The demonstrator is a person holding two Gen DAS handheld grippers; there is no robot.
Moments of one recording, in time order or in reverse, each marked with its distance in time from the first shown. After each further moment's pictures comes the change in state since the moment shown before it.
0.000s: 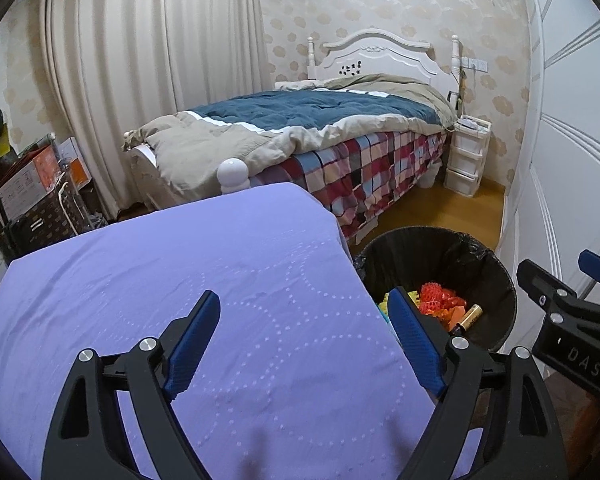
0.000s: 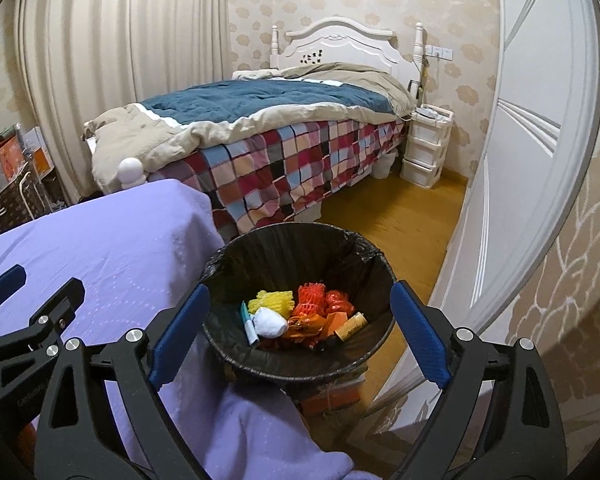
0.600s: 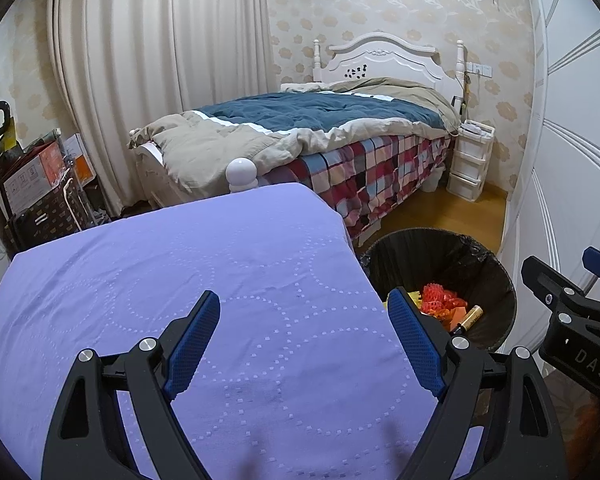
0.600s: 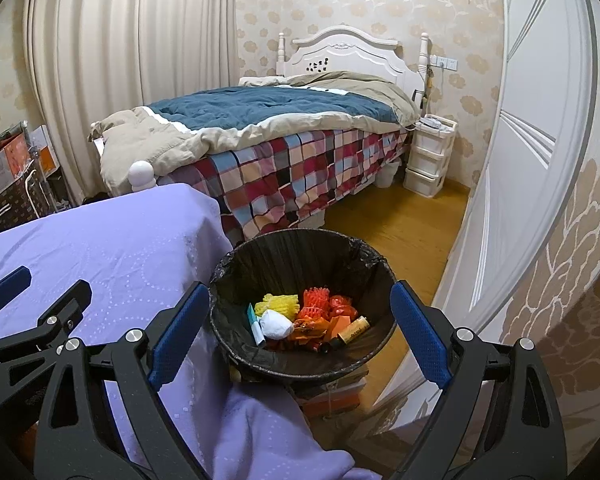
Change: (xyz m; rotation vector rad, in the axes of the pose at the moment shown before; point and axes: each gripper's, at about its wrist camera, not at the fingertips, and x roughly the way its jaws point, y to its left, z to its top) left arm -0.005 0.004 -0.005 -0.011 -0.005 0.005; right arm -0.015 0.006 0.001 -0.019 -0.026 0.010
